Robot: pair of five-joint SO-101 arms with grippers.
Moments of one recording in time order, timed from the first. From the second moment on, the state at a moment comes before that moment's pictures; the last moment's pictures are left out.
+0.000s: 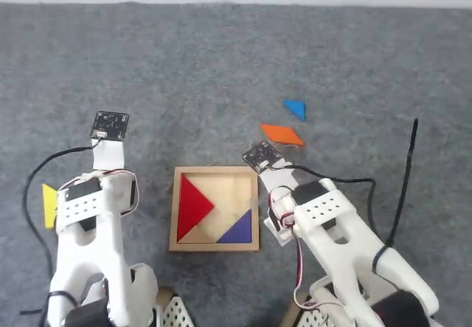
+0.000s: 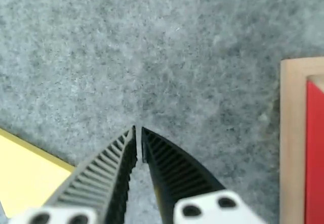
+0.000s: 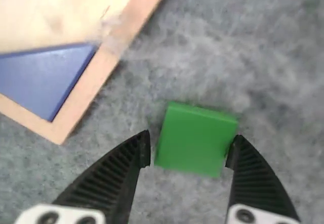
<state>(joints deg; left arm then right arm) -26.2 -29.6 66.5 46.2 -17.4 -31.1 -26.7 62.4 57.2 10.2</state>
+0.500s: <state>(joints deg) -26.2 -29.6 66.5 46.2 -17.4 -30.8 -26.7 62.4 56.6 12.4</state>
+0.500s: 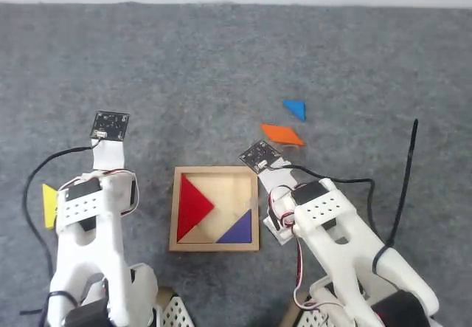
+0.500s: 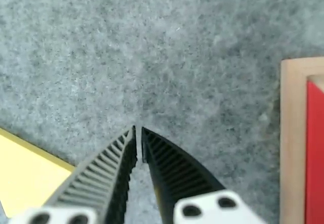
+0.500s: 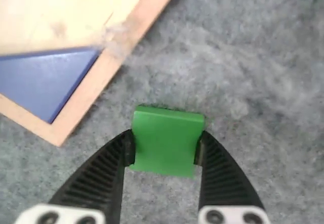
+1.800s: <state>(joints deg) -26.2 -29.6 66.5 46.2 -17.4 -48.7 -23.8 40.8 59.6 5.0</state>
